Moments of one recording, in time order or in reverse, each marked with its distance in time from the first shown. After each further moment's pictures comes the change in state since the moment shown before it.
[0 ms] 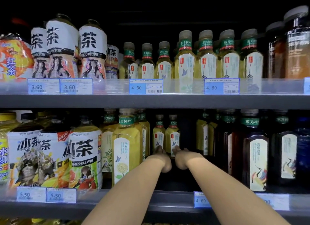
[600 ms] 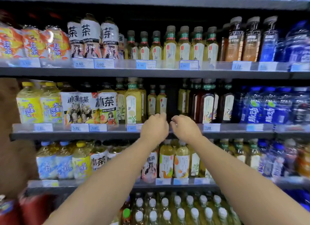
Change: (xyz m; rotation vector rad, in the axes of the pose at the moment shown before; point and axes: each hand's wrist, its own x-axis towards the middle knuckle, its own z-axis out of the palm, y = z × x) left_hand -0.283 0.016 0.040 -0.287 0.847 0.291; right_hand -0.286 0.005 0.056 0.312 0.767 -0.176
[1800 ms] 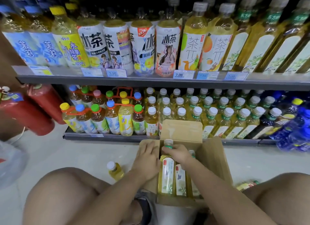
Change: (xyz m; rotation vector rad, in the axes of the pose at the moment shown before) left_hand -0.467 -0.105 0.243 -0.047 -0.926 -0.253; right_hand -0.375 -0.007 0.363 0.919 -0.823 1.032
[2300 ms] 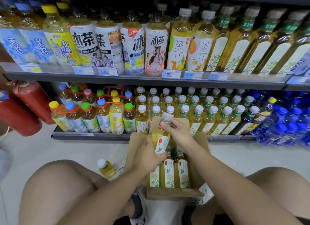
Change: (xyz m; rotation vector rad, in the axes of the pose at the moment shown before) left_hand -0.013 0.058 -0.024 -0.619 0.192 -0.174; right_hand -0.048 -0.056 -0.041 0.305 -0.009 -0.453
